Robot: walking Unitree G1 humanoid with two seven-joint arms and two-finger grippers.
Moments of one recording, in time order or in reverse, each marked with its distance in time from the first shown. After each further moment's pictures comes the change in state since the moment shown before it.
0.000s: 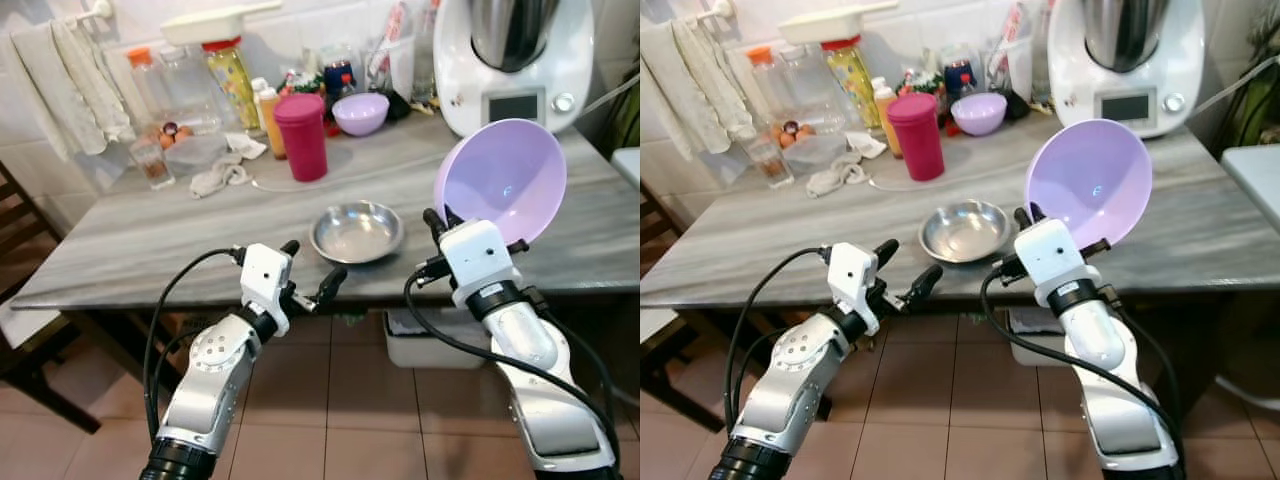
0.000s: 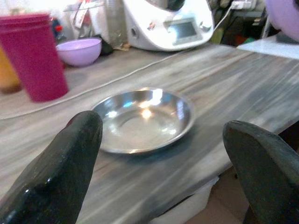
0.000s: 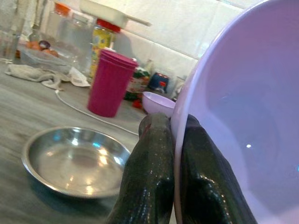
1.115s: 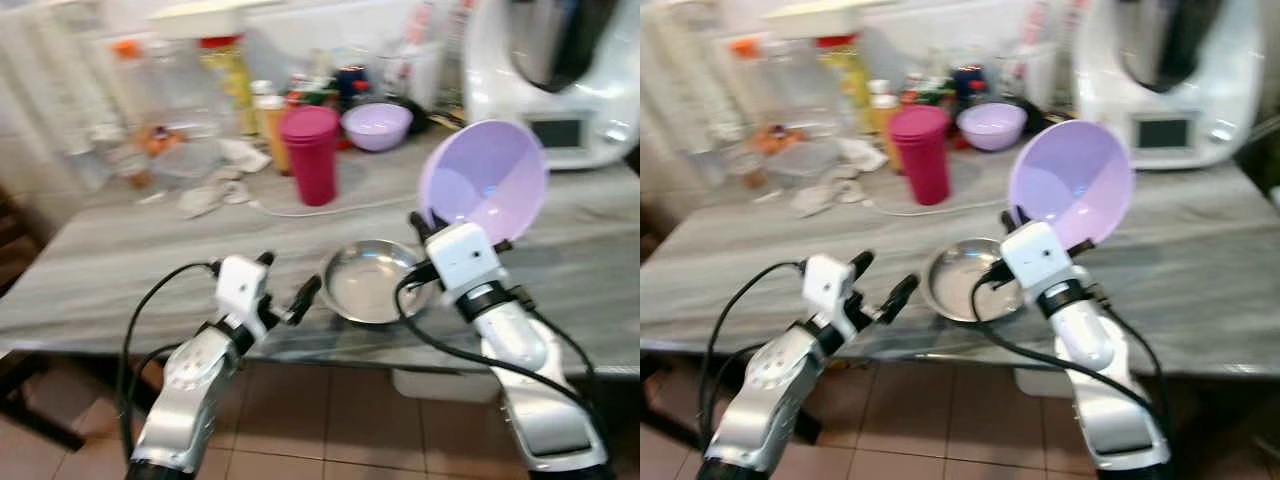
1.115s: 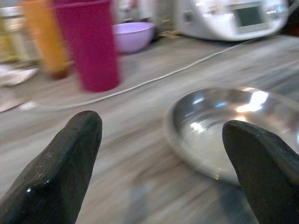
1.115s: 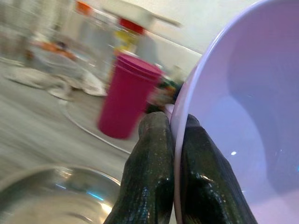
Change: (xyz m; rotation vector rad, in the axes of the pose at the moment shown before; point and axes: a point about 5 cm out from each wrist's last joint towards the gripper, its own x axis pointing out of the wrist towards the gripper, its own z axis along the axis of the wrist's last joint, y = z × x) left arm -0.027 0.016 -0.010 0.019 0.042 0.092; right arm 0.001 0.007 0.002 0.002 -0.020 0.061
